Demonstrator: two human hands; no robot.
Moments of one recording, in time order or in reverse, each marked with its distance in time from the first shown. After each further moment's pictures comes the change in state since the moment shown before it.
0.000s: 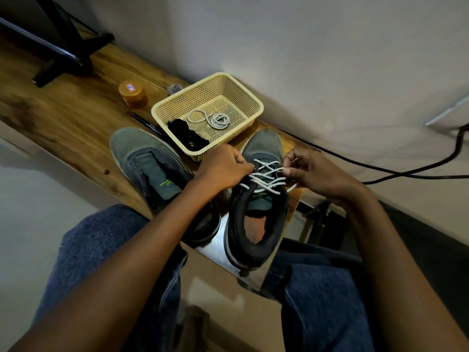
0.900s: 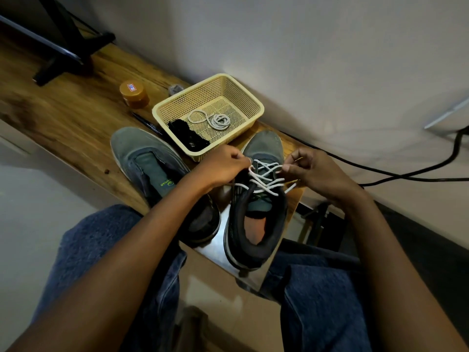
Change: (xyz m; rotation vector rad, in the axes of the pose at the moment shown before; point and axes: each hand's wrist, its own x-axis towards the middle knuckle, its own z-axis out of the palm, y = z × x) left_hand 0.000 -0.001 -0.011 -0.218 -0.156 -0.009; right_hand -0.003 -0.006 0.003 0.099 0.092 0.077
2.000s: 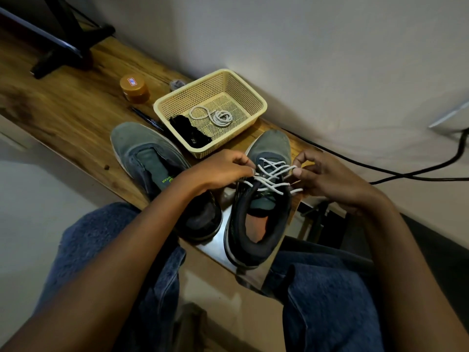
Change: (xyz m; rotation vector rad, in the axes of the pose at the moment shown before) left_hand -0.002 -0.011 -0.004 -0.056 -0.193 0.019; right_hand -0.021 -0.008 -0.007 0.086 -0.143 0.058
